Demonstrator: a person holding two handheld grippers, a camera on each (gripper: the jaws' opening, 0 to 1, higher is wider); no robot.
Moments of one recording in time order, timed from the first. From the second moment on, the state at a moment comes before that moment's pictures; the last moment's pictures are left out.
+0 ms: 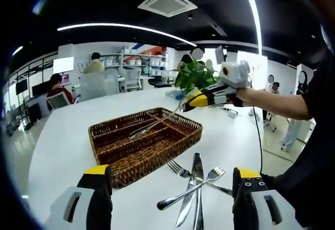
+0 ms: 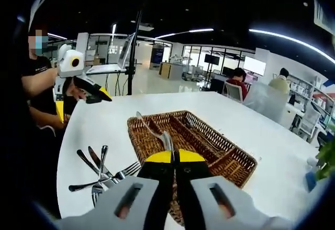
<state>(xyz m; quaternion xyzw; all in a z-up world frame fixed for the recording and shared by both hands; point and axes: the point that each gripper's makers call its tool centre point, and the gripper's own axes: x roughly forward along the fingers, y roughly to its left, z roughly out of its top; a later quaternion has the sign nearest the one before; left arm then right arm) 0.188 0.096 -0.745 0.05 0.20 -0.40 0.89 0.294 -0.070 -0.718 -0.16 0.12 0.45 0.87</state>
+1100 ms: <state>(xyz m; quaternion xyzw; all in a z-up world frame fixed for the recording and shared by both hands) 0.198 0.111 -0.739 0.06 0.20 -0.38 0.90 0.394 -0.066 -0.725 -0.16 0.17 0.38 0.89</state>
